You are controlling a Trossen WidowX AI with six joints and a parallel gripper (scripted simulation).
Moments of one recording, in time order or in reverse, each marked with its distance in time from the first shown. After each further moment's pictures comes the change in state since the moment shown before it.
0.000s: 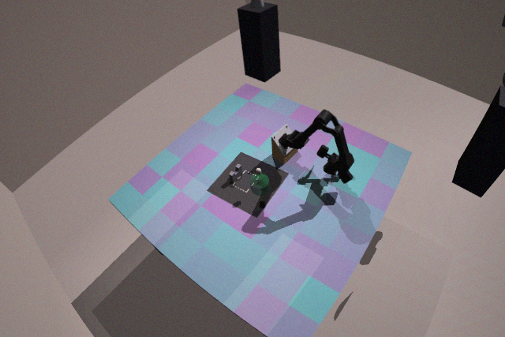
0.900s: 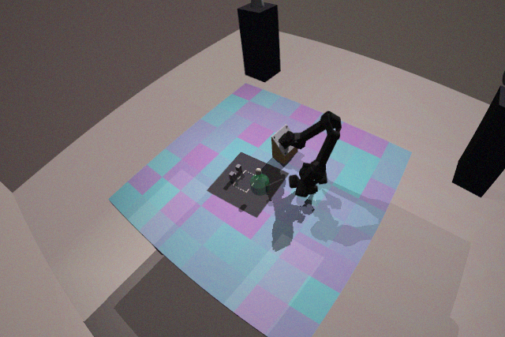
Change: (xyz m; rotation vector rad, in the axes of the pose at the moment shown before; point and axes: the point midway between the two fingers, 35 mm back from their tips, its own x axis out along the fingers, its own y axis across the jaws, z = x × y) arm -0.136 -0.068 0.153 -0.665 -0.585 0.314
